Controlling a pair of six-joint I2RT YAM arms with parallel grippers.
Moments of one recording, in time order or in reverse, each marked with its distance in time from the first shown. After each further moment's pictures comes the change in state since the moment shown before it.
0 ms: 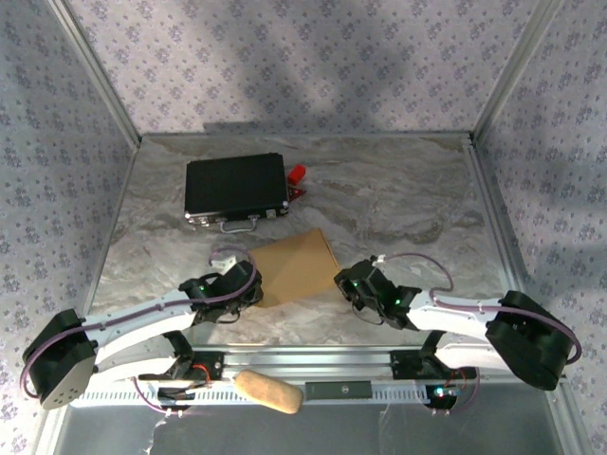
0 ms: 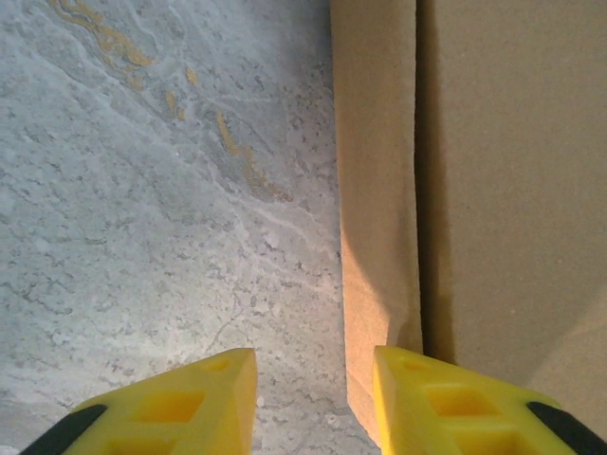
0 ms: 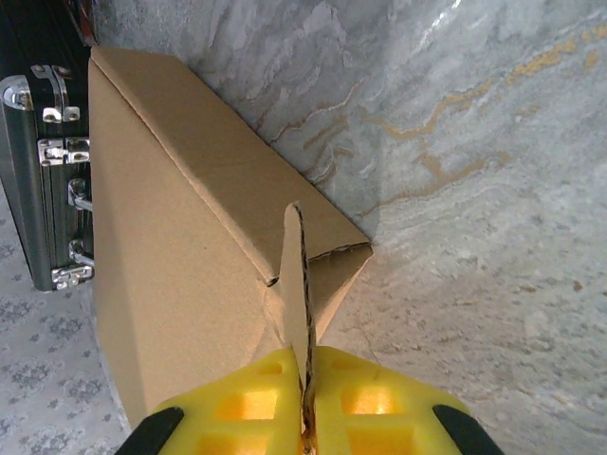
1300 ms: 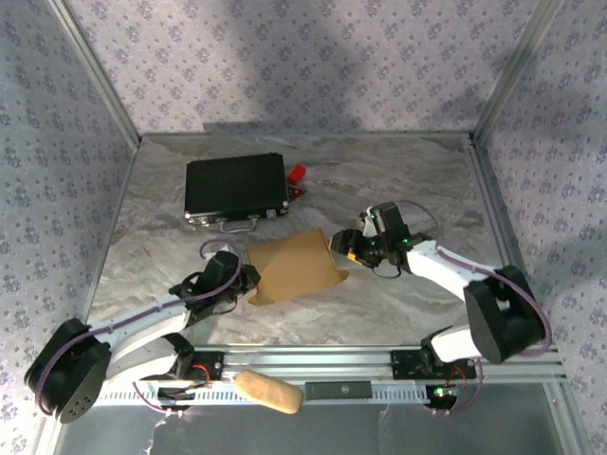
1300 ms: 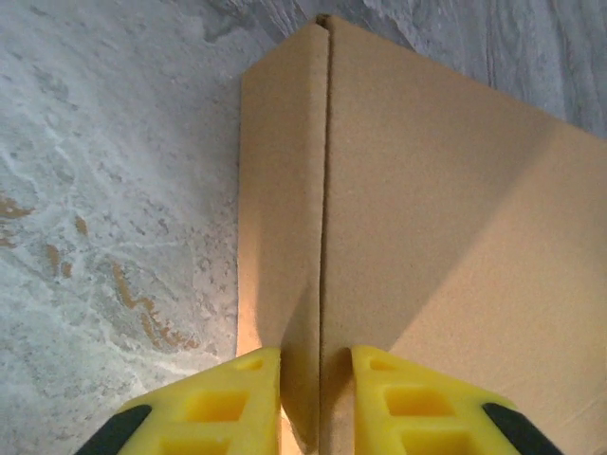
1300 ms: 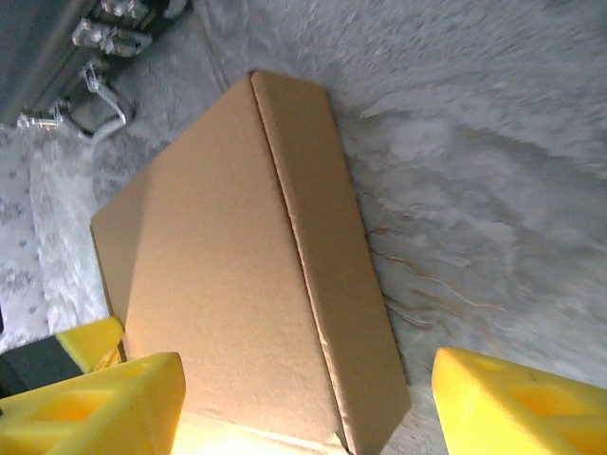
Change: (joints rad) left arm 0.251 -0.011 -0.163 0.447 0.196 0.093; right arm -0.478 0.232 0.378 -0.332 -0.657 -0.863
